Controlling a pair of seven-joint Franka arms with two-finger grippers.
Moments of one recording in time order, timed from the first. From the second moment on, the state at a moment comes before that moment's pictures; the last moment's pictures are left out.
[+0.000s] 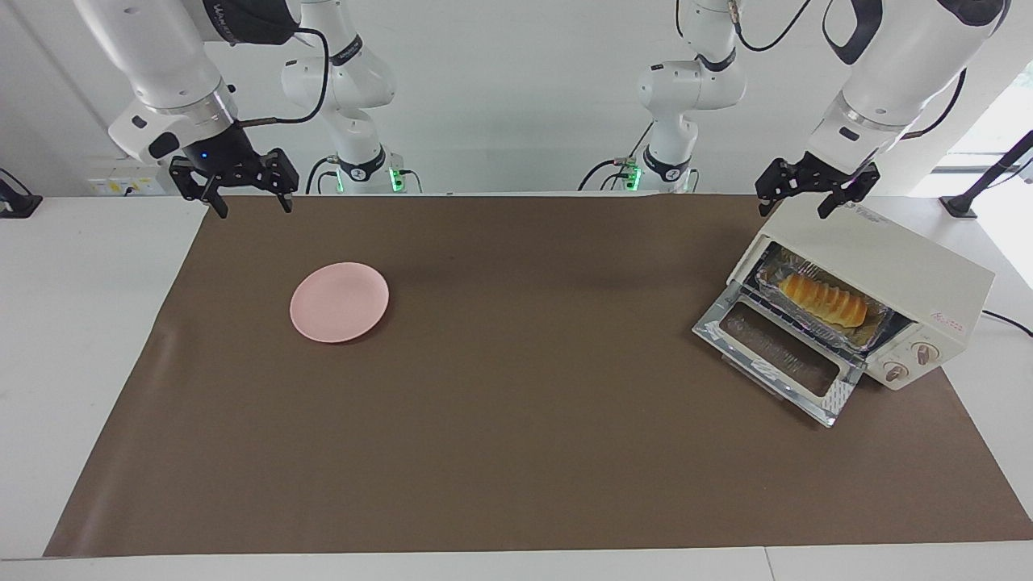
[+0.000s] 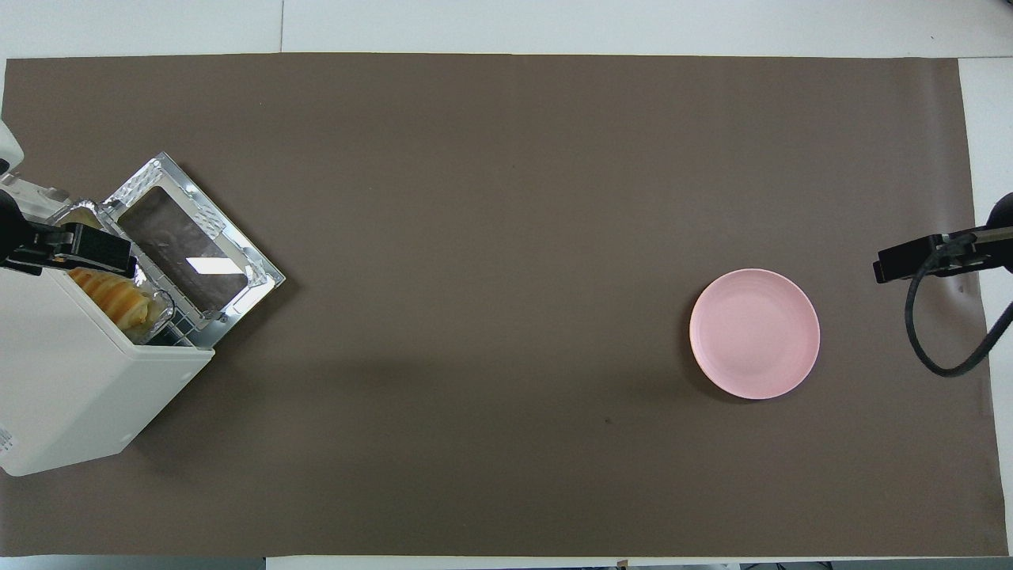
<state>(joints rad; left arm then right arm) -0.04 -0.03 -0.05 -1.60 0.01 1.51 -0.02 -0.02 -0.07 0.01 -1.67 -0.01 1.54 -0.10</state>
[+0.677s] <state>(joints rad) -0.03 0.34 -0.03 -1.41 0.19 1.70 -0.55 -0.02 -0.07 0.01 -1.67 -0.01 1.54 -0.10</state>
